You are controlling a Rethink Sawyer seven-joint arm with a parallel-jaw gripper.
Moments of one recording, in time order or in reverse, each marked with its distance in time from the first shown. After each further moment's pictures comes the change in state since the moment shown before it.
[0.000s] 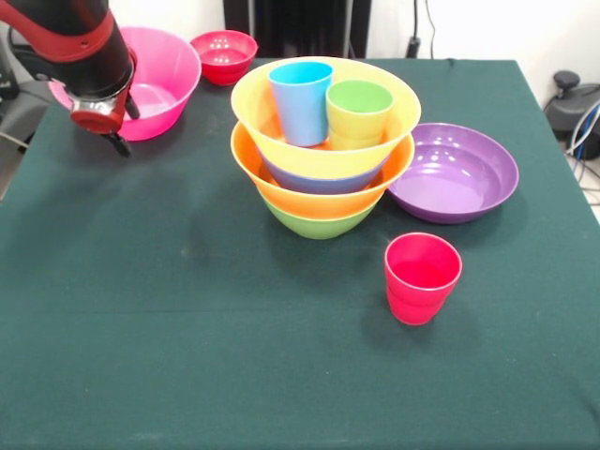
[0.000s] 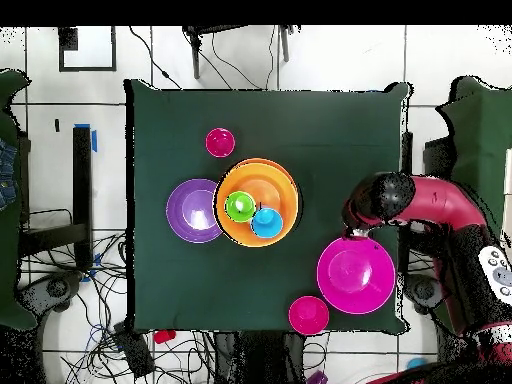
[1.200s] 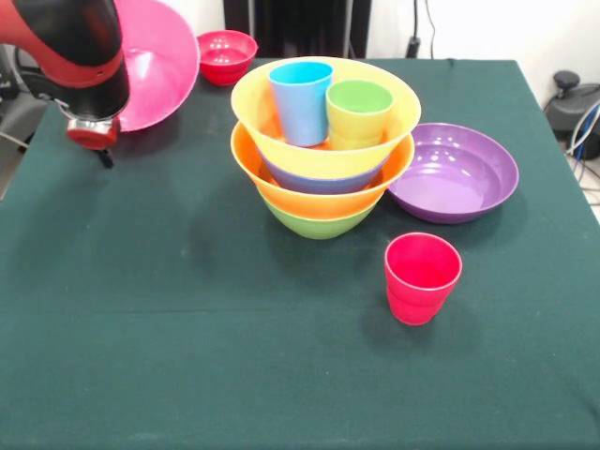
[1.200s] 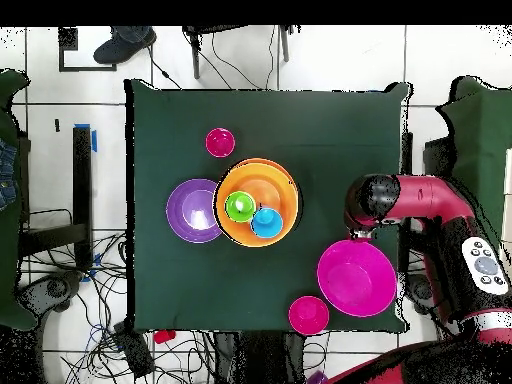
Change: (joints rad) arm 0.062 0.034 -0.063 -0.062 -0.134 0.000 0.000
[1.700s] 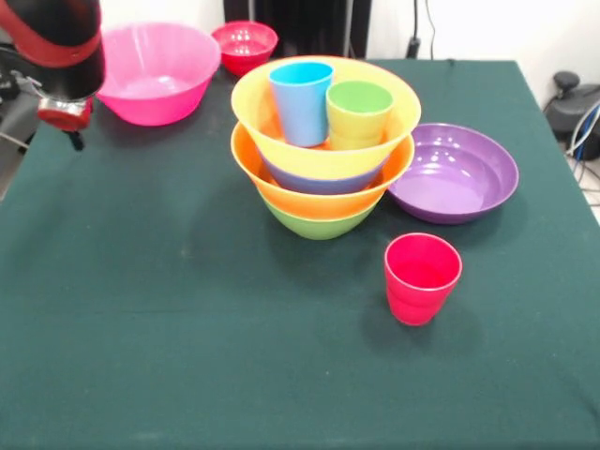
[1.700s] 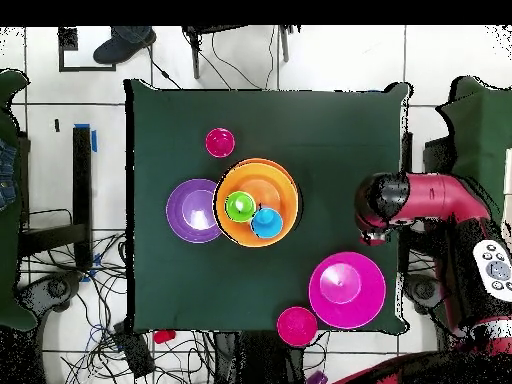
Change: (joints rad) arm 0.011 -0.057 -0.030 -0.002 -0.011 0.035 0.000
